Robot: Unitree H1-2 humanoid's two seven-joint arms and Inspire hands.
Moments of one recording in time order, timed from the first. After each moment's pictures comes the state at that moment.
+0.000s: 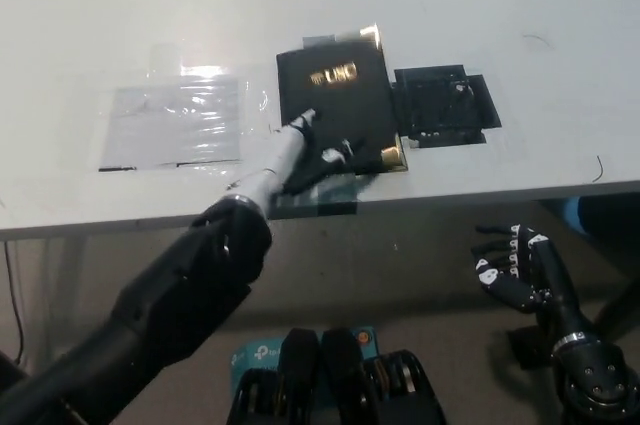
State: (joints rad) left_arm -0.81 0.26 -0.78 0.46 0.23 0.40 0.18; right_arm -0.22 -0.08 0.03 0.08 -0.11 0.33 -0.03
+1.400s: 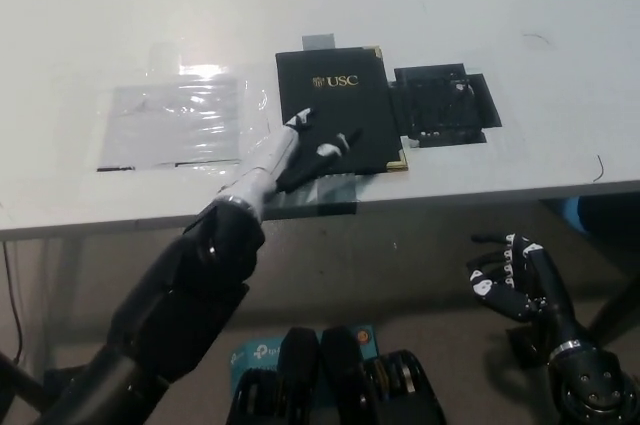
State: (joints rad) left_arm -0.69 0.19 -0.47 0.29 0.22 0.47 0.03; right_arm -0.20 -0.08 0.04 0.08 -0.11 0.34 -0.03
